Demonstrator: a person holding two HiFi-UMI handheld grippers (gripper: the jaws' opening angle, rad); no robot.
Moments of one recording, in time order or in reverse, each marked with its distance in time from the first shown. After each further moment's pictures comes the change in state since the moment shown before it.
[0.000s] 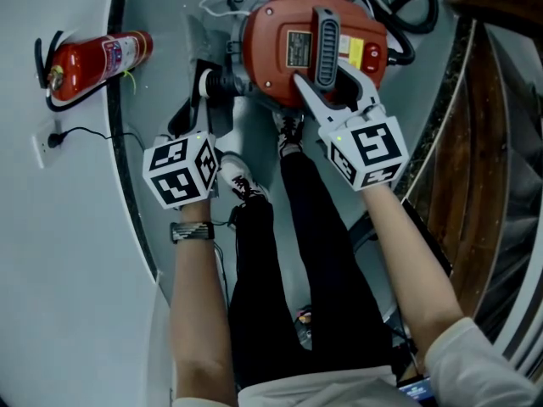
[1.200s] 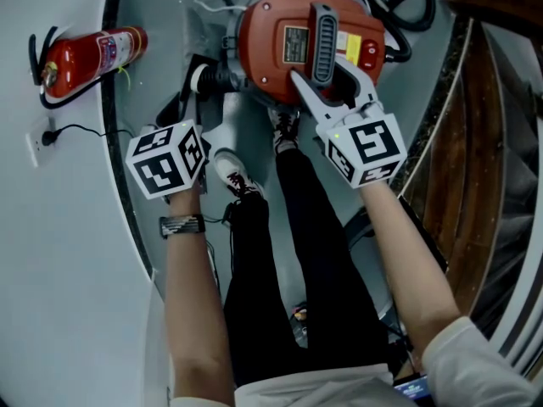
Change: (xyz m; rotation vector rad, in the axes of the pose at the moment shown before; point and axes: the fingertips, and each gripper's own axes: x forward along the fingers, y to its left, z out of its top) left arm 0.003 0.013 0.000 -0.021 0.074 0.004; right arm 0.000 0.001 0.000 -0.009 0.004 0.009
